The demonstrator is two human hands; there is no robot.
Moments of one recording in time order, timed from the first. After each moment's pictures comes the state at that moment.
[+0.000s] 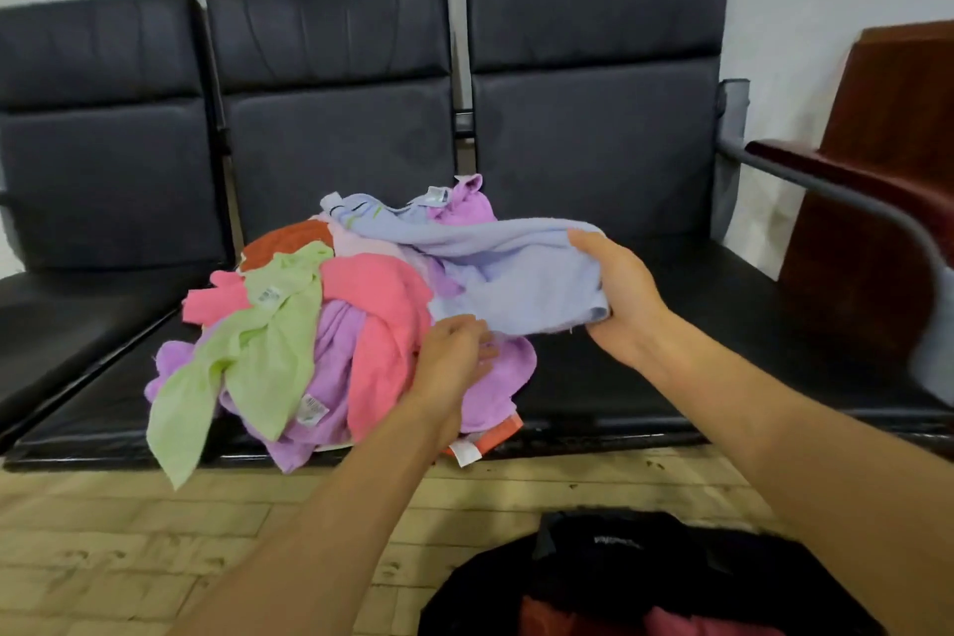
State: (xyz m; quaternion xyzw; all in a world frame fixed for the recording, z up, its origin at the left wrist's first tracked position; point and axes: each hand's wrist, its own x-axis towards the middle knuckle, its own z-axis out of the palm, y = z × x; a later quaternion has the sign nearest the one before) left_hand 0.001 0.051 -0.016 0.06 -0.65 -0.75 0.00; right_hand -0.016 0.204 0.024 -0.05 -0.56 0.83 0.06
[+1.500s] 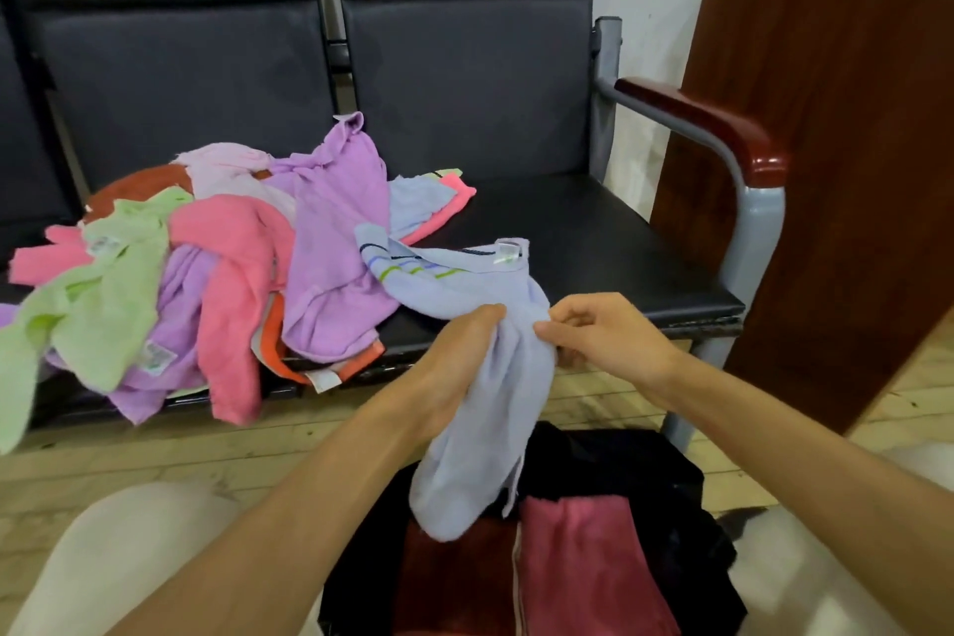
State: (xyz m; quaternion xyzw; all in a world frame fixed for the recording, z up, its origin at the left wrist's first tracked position) left_hand 0.067 0.165 -0.049 -0.07 -0.66 -0.71 -0.23; right_hand 0.101 0.326 -0.039 -0.04 -0.84 0.54 0.00
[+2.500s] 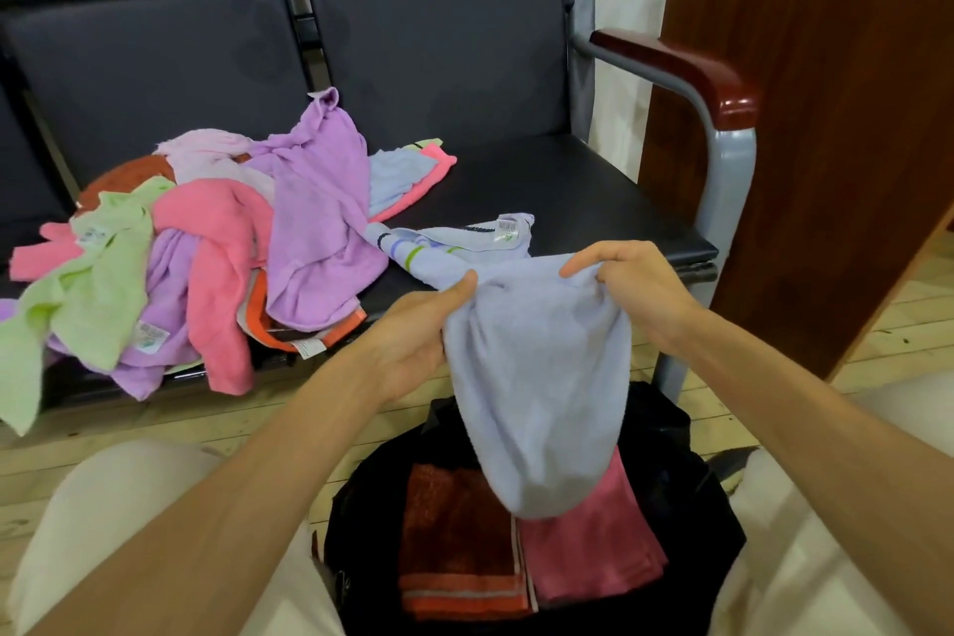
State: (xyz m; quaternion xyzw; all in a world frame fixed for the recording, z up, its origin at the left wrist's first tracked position) left_hand 0.077 0.152 -0.054 -0.04 -0.62 -0.72 -0.30; right_hand 0.109 0.370 -0.051 -0.13 -0.83 0.53 0.10
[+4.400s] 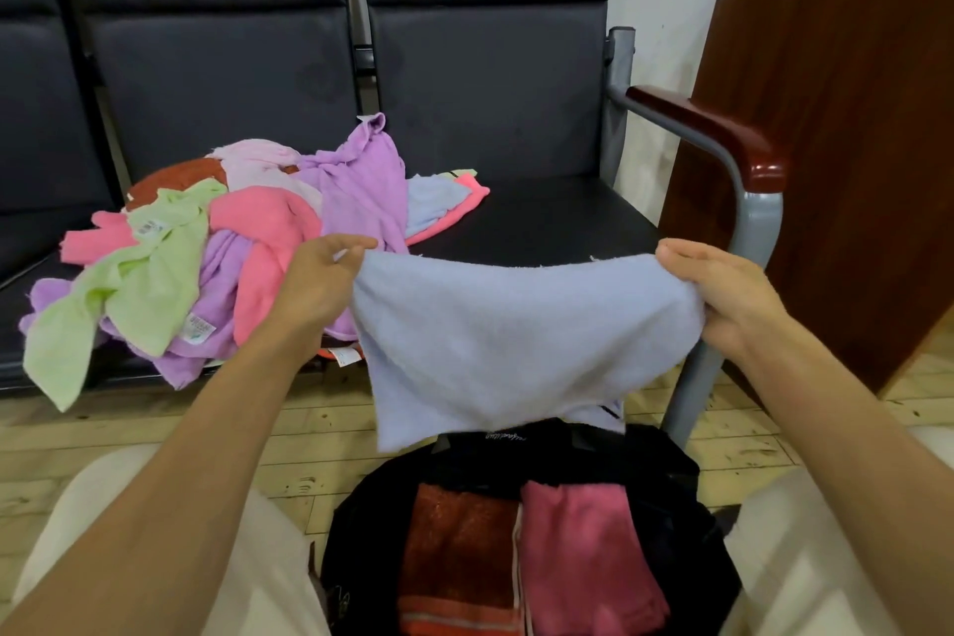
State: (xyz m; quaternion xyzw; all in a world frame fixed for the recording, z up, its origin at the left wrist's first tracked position) left_hand 0.042 0.058 -0.011 -0.03 -0.81 -0.58 0.11; right_hand 0.116 0.392 -0.012 -0.21 -0.64 0.72 0.16
